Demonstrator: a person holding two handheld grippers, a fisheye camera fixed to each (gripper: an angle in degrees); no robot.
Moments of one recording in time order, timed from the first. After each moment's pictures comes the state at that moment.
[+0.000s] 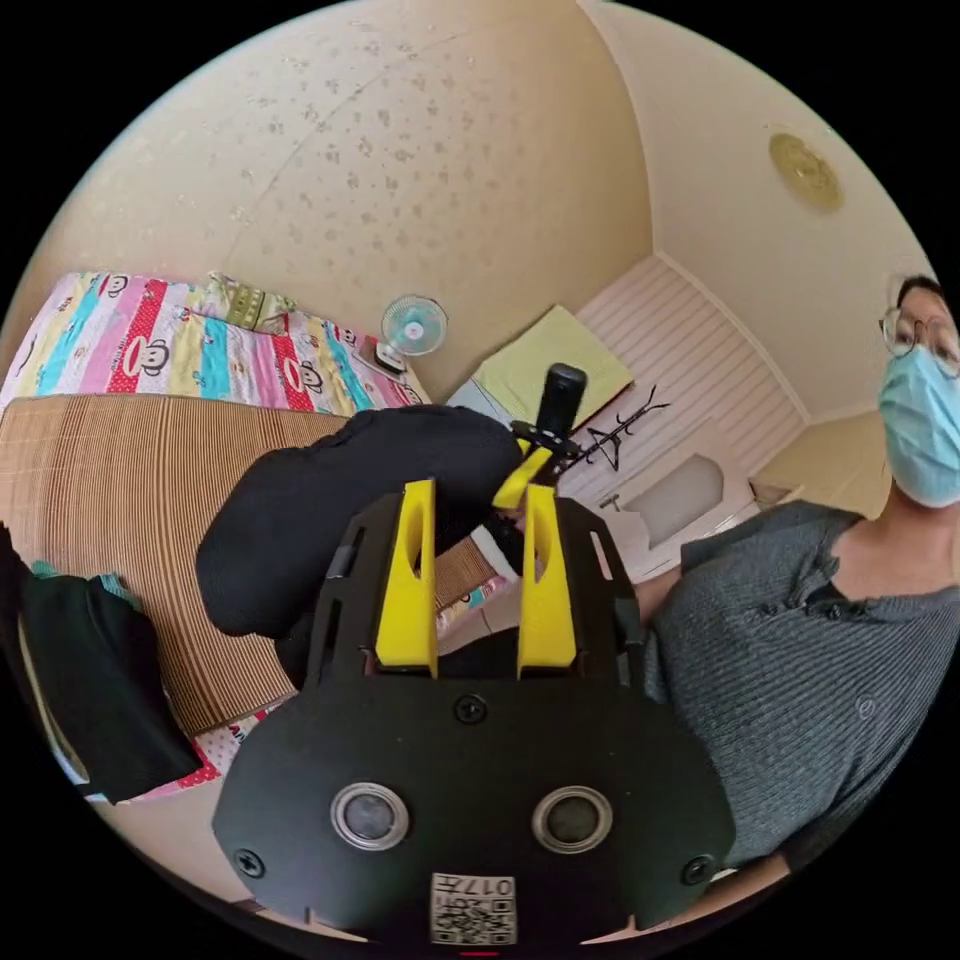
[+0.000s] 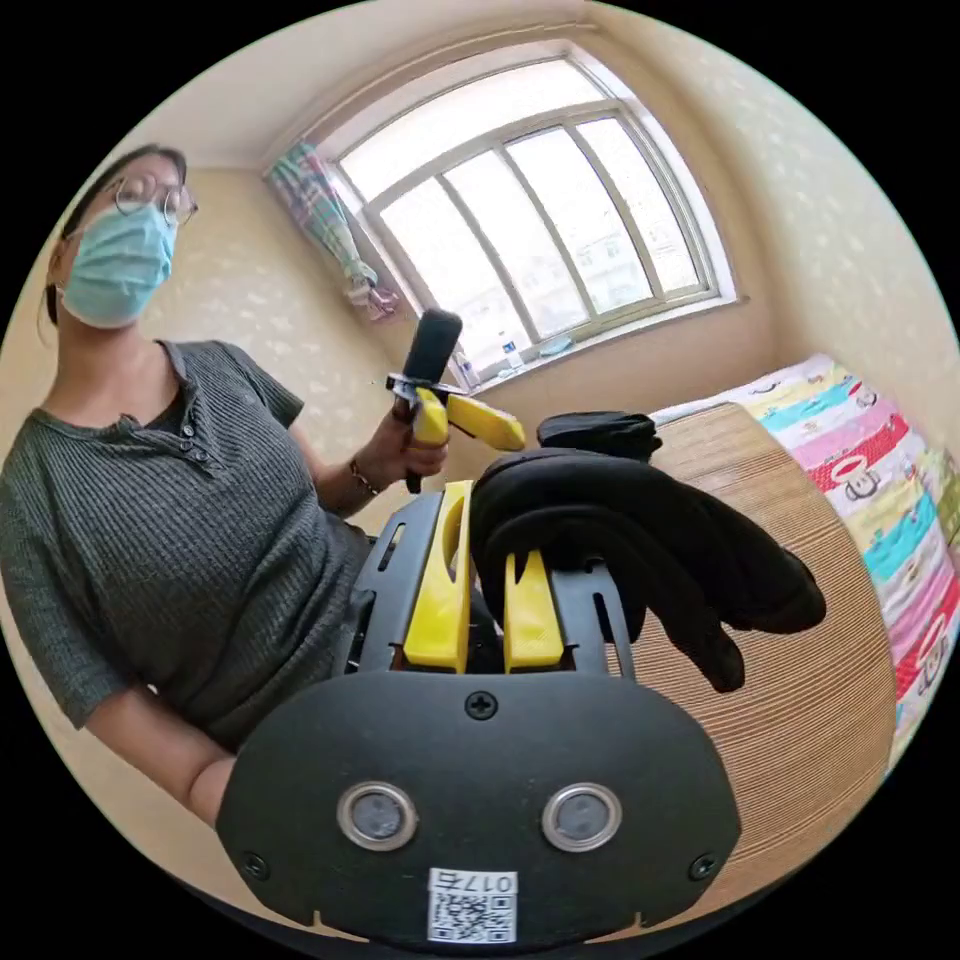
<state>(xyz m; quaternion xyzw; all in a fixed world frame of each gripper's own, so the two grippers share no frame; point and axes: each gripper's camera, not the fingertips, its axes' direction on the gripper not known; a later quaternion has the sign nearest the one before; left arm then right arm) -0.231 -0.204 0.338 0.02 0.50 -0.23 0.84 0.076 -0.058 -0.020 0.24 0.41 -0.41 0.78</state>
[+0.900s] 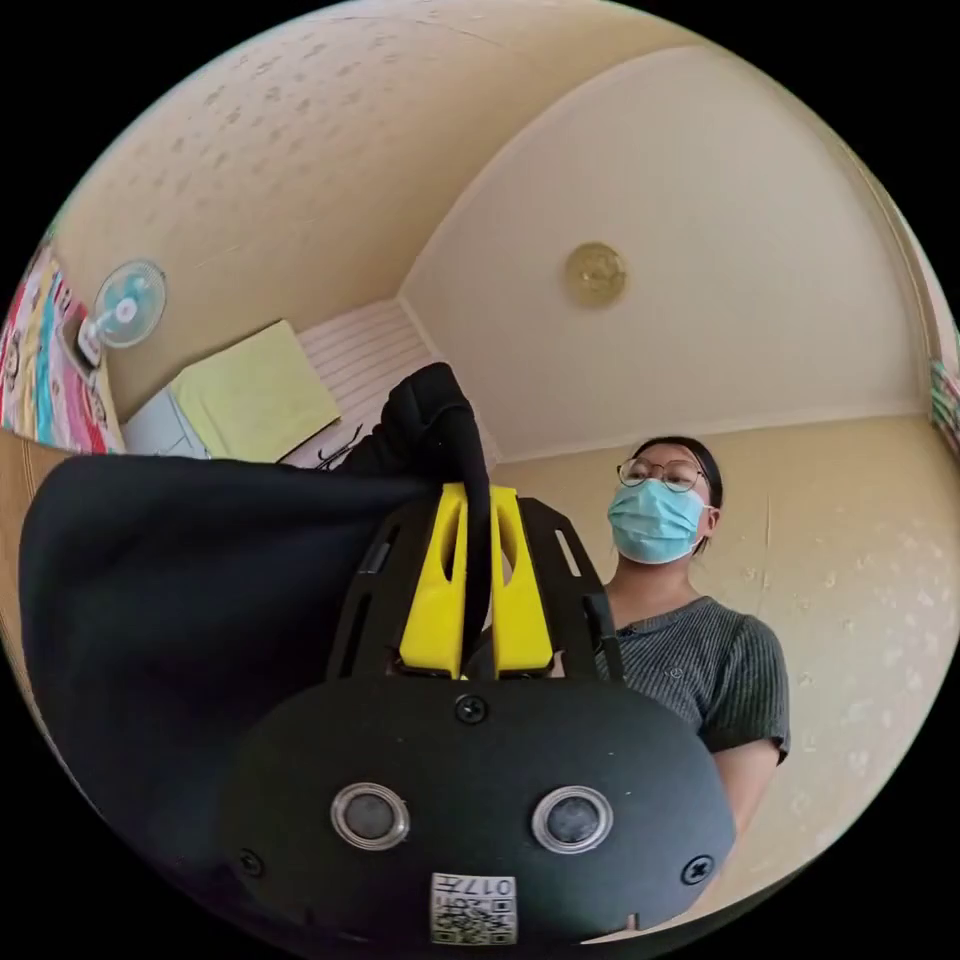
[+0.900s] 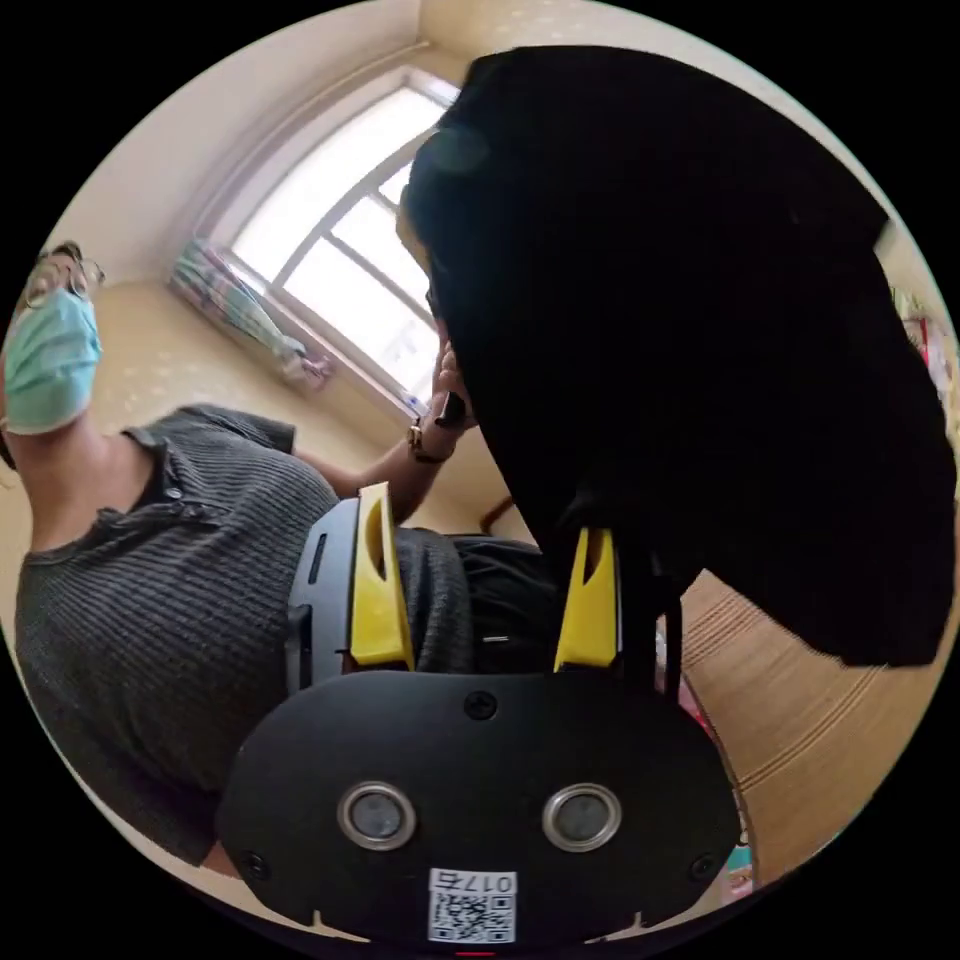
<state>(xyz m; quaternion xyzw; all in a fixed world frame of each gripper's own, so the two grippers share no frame) -0.186 -0.217 0.410 0.21 0.84 -0.16 0.48 0.136 -0.011 0.072 0.40 0.28 -0.26 0.83</state>
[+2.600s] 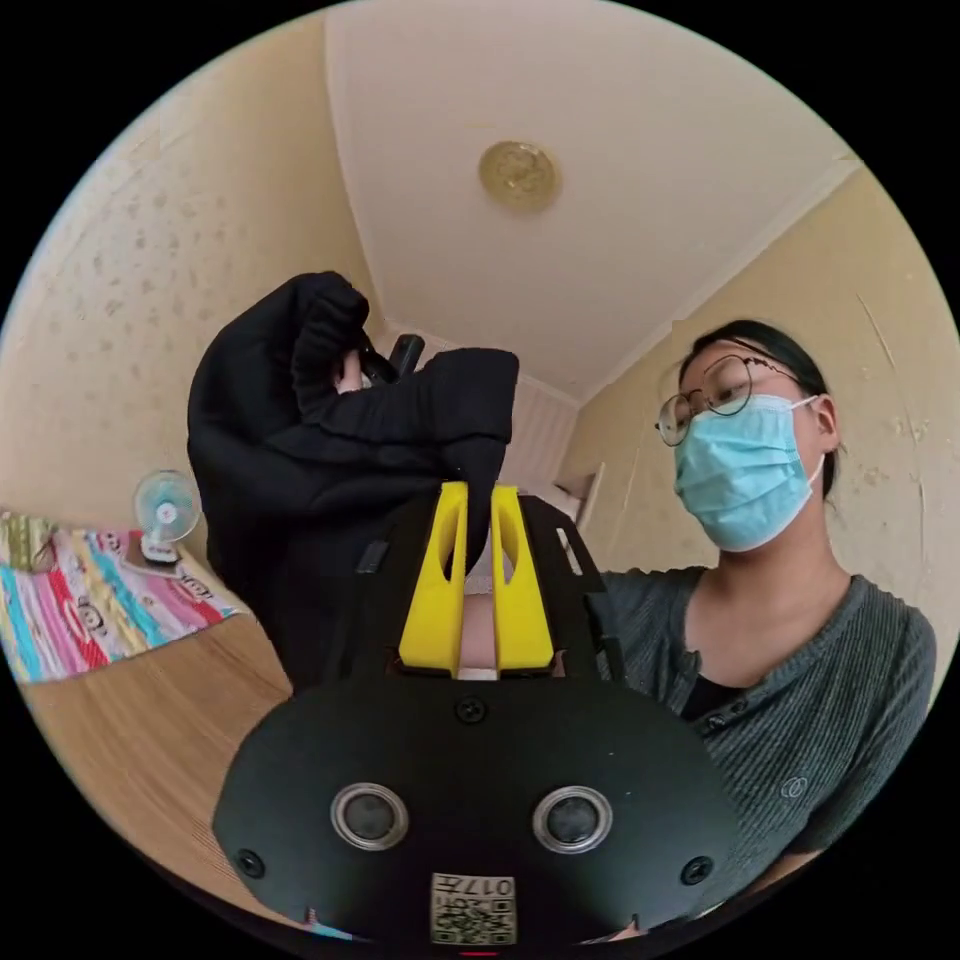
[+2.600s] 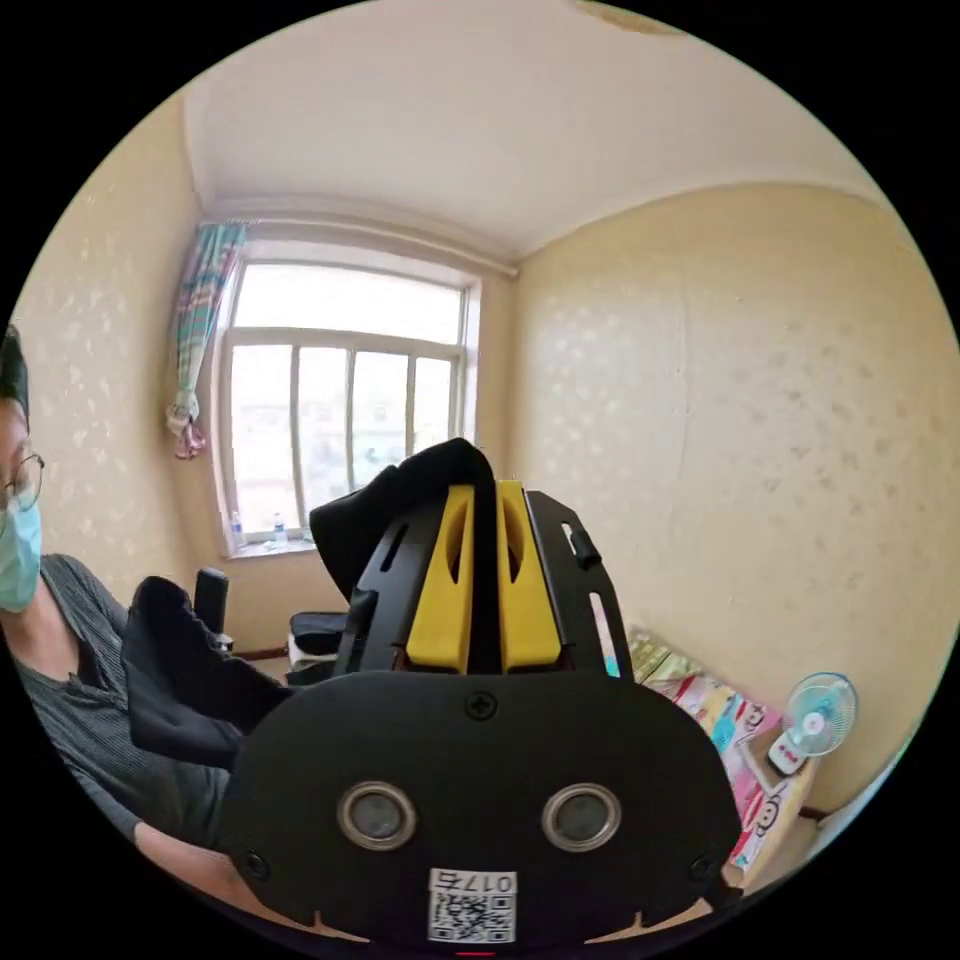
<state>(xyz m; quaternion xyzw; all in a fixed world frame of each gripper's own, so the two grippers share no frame) -0.206 -0.324 0.219 0.29 0.65 -0.09 0.69 -0.384 0.065 -0.141 0.50 0.56 -0.41 0.52</state>
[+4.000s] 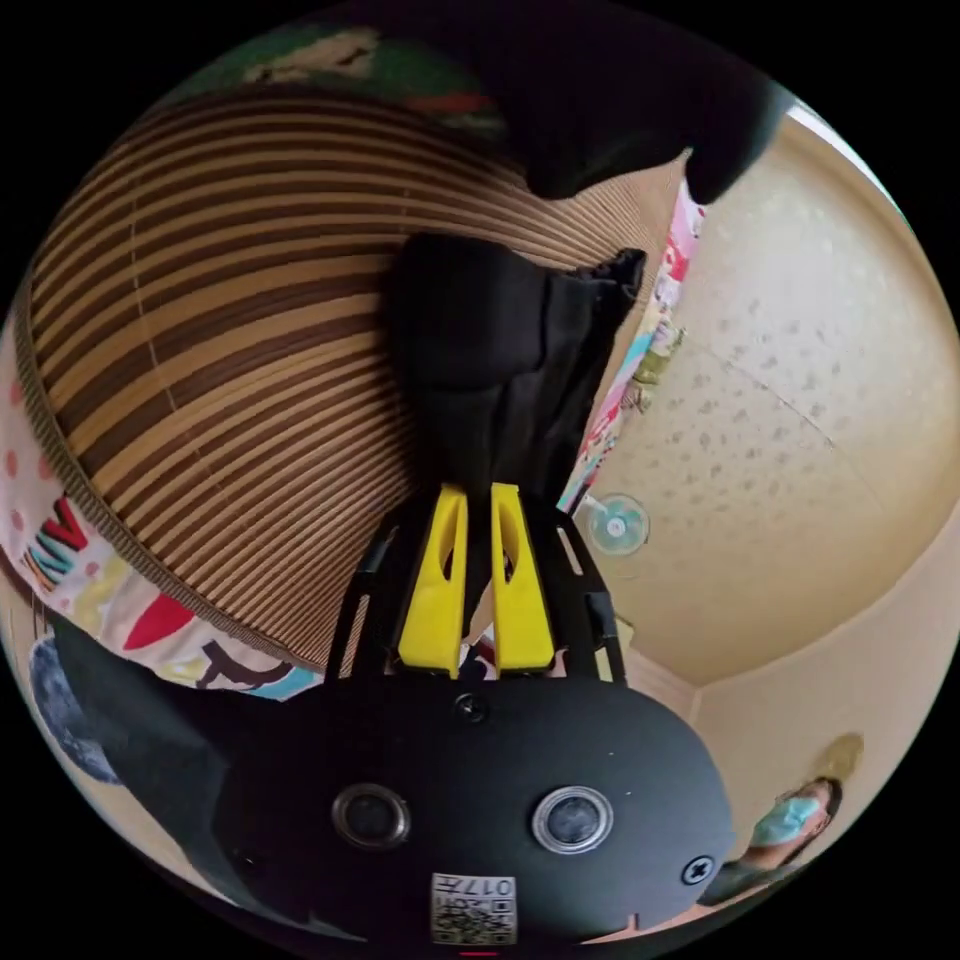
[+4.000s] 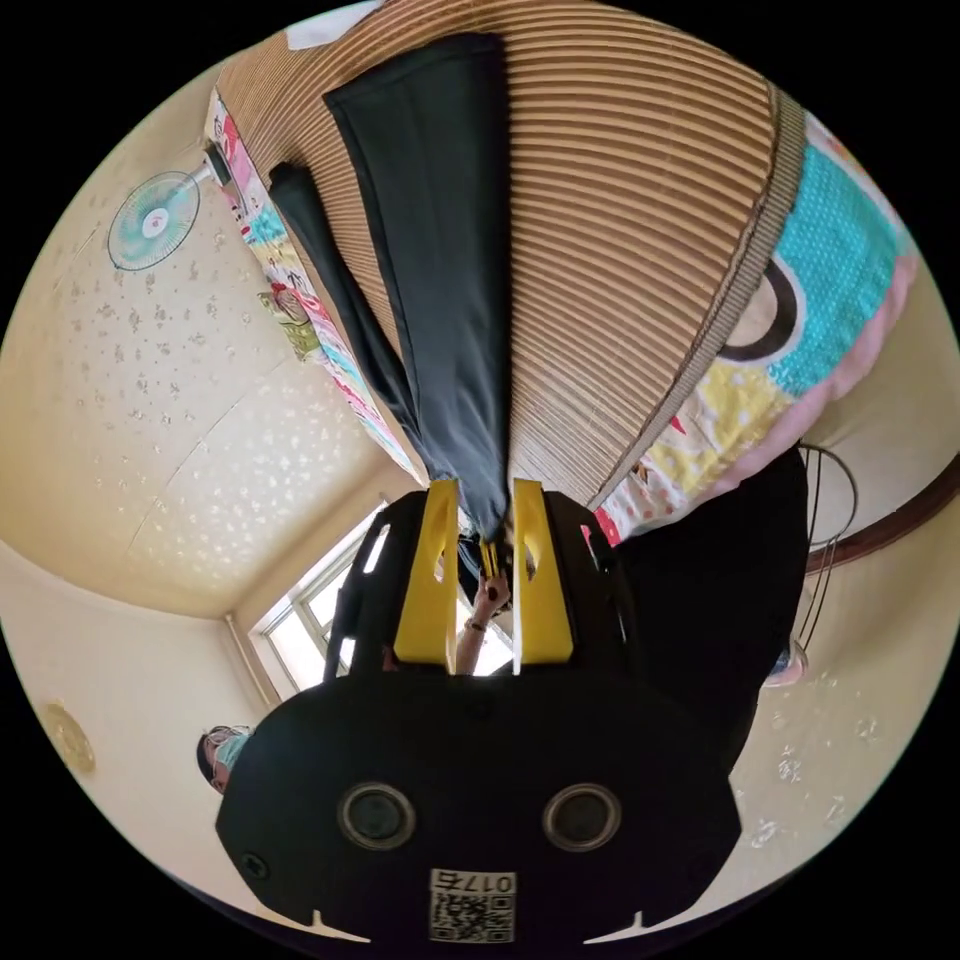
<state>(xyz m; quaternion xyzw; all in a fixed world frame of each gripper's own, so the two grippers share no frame) -0.455 -0.158 0.774 -0.14 0.39 -0.75 0.52 0.231 0.398 -0.182 0.69 -0.22 0.25 0.65</state>
